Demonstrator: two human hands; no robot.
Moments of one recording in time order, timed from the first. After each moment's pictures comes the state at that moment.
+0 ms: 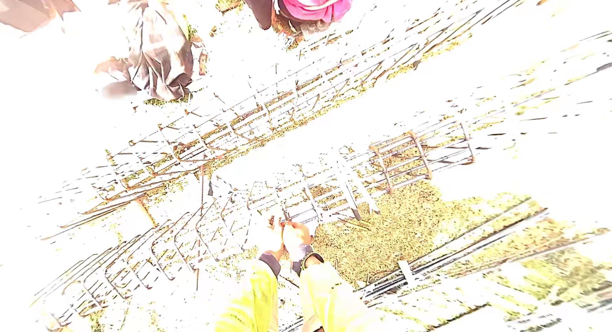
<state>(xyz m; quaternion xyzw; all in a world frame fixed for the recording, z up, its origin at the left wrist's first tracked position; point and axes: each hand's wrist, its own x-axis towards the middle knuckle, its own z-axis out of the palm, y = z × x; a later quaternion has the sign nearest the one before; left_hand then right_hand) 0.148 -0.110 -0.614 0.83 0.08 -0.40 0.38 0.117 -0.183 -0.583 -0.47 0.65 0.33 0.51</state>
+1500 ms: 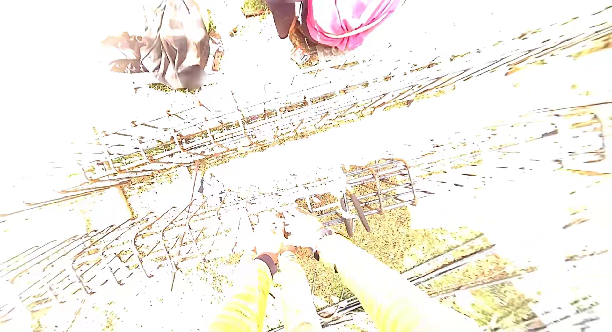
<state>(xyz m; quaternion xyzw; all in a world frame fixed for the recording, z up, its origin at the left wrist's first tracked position) 0.150 -0.111 -0.623 0.85 -0.02 -0.44 0.28 0.111 -0.251 -0.616 -0.80 0.13 0.49 0.32</state>
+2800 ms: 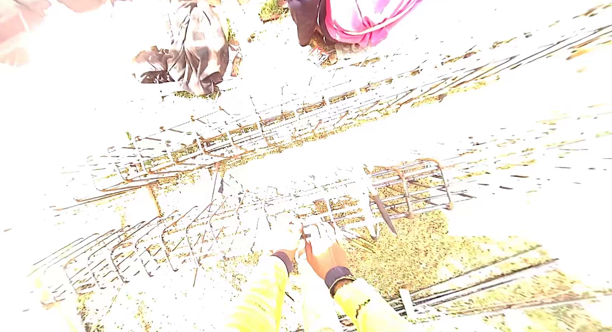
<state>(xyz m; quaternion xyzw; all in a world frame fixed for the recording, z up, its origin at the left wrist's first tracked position) 0.165 -0.108 -0.619 0.85 -0.03 -0.48 0.24 0.067 -0.197 -0.591 -0.84 0.27 0.41 0.24</state>
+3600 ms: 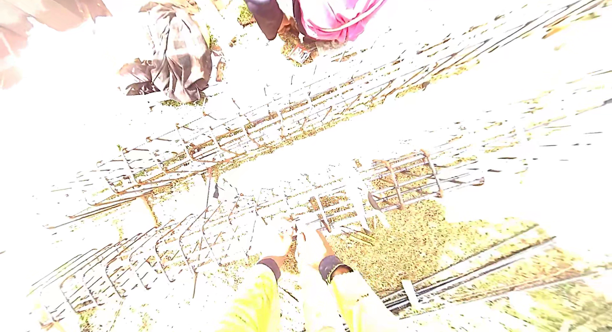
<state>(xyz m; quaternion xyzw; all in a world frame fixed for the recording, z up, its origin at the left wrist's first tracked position) 0.157 -0.091 -0.624 0.84 -0.13 -0.46 0.25 0.091 -0.215 -0.580 -0.69 0.38 0.42 0.45</state>
